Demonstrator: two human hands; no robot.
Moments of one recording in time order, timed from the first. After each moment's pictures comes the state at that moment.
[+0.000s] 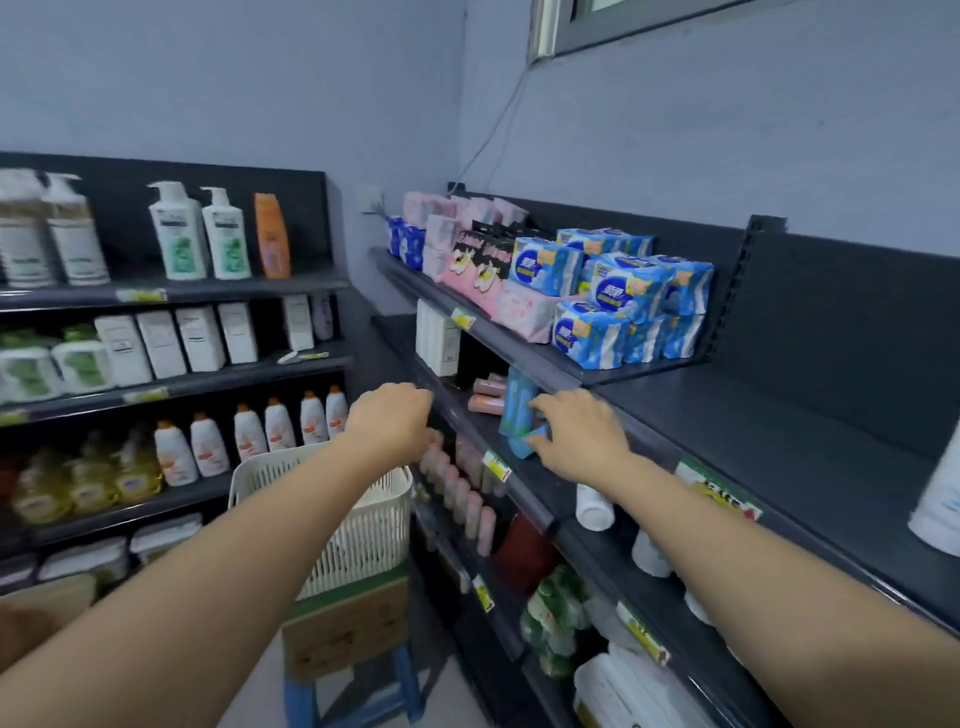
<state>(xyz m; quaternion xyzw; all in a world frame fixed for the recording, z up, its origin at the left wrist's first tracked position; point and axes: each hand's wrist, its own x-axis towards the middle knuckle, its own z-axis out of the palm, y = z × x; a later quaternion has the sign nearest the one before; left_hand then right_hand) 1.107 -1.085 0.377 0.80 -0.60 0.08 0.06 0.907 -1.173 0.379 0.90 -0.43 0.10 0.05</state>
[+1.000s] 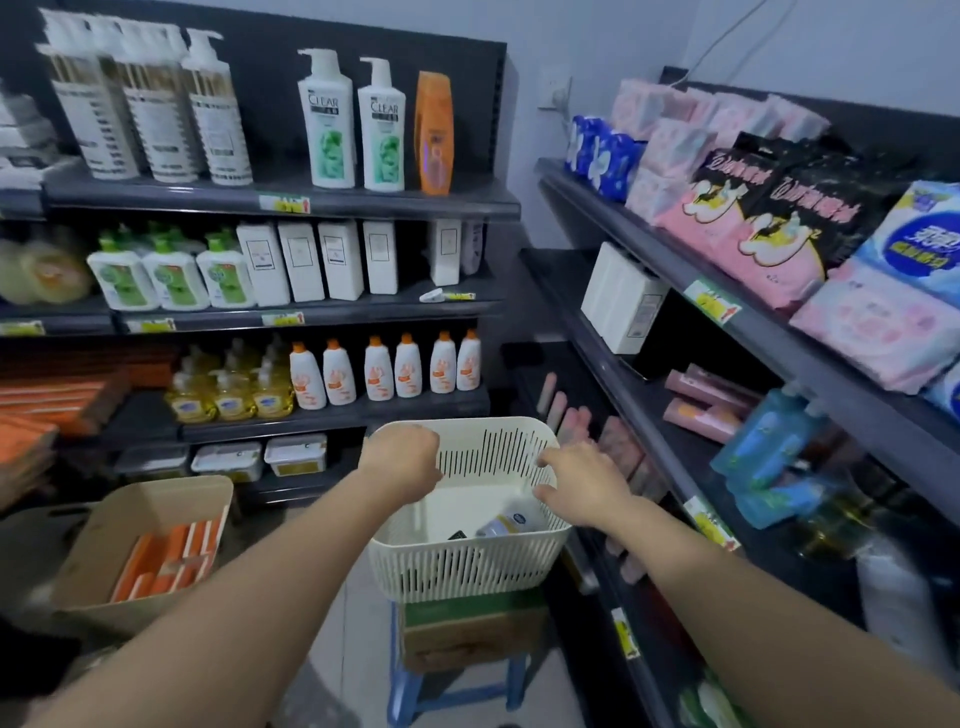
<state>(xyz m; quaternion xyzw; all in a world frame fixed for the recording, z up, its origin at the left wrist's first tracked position) 1.412 -1.126 0.234 0.88 -0.47 -0.06 -0.03 1.243 -1.264 0.238 0.94 -0.33 -0.07 -0.06</state>
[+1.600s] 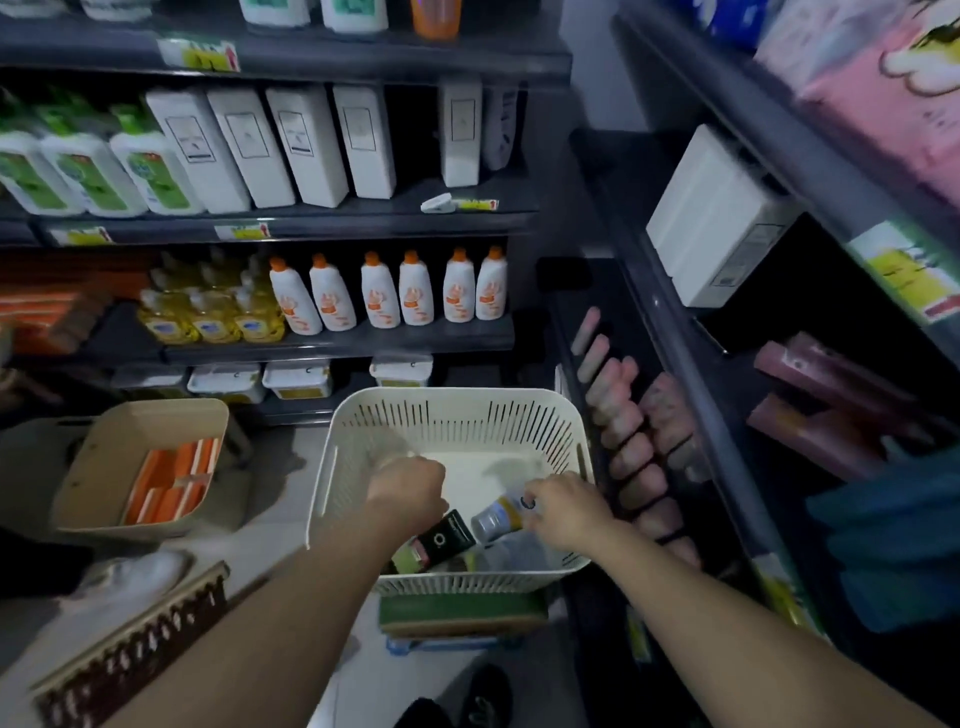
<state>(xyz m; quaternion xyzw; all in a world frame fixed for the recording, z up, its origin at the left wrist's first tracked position) 1.459 -1.243 0.084 0.88 -0.39 -0.25 -0.06 1.315 -1.386 0.094 0.92 -0.25 -0.24 -0.16</state>
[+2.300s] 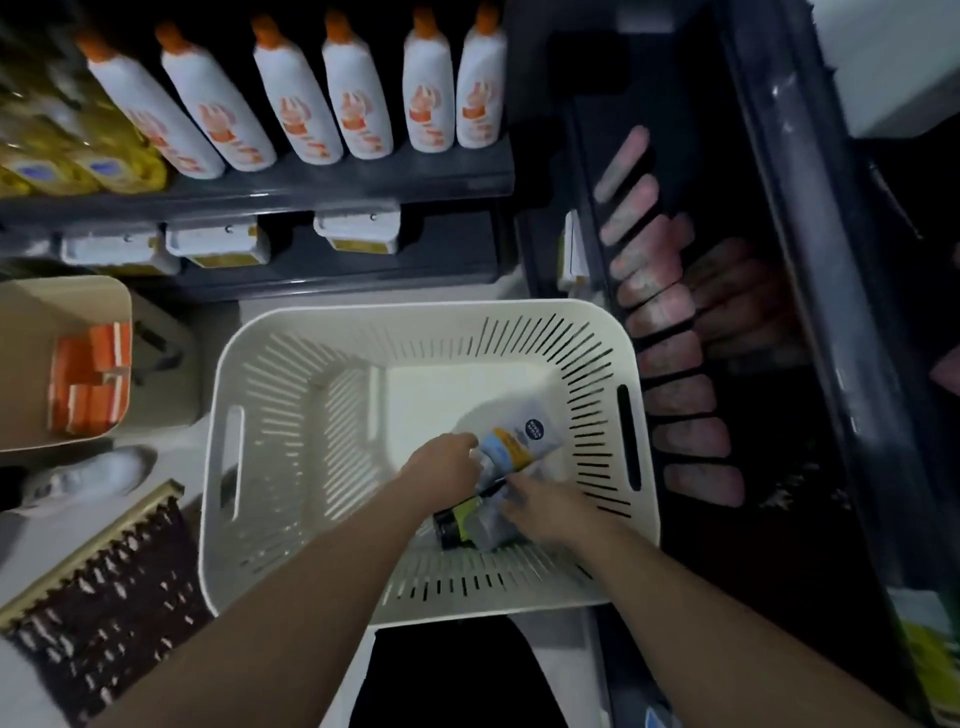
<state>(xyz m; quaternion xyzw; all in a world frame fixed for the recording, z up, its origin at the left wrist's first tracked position) 1.464 -1.311 -0.088 0.80 -0.33 -0.50 0.04 1.334 -1.404 -0.089 0.76 -0.31 -0.48 -0.33</state>
